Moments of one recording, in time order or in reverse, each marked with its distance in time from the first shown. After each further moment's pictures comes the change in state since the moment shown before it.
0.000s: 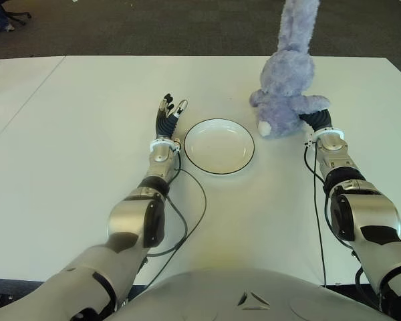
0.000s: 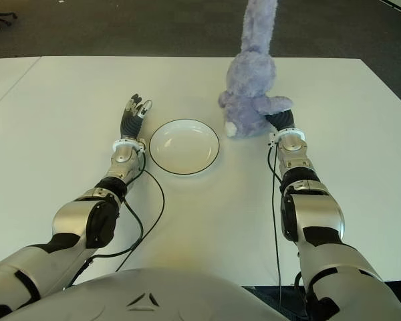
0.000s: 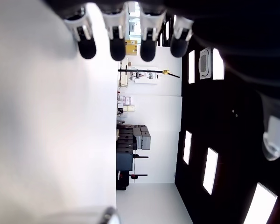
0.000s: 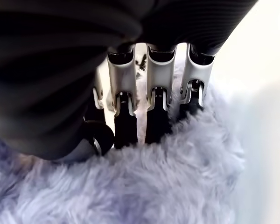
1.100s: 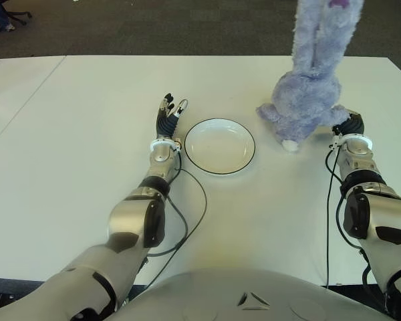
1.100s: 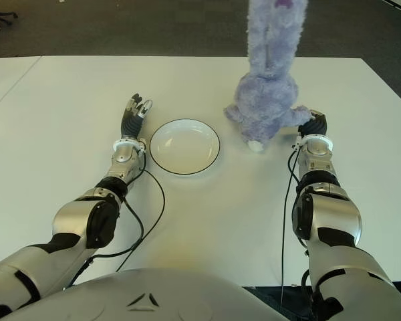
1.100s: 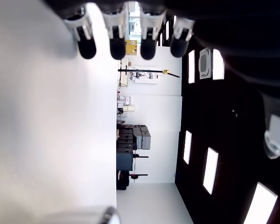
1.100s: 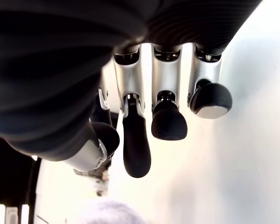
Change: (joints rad) left arm -0.002 -0.002 -0.003 0.000 0.000 -0.001 0.000; right arm 0.023 -0.066 -0.183 -0.066 0.094 0.108 -0.121
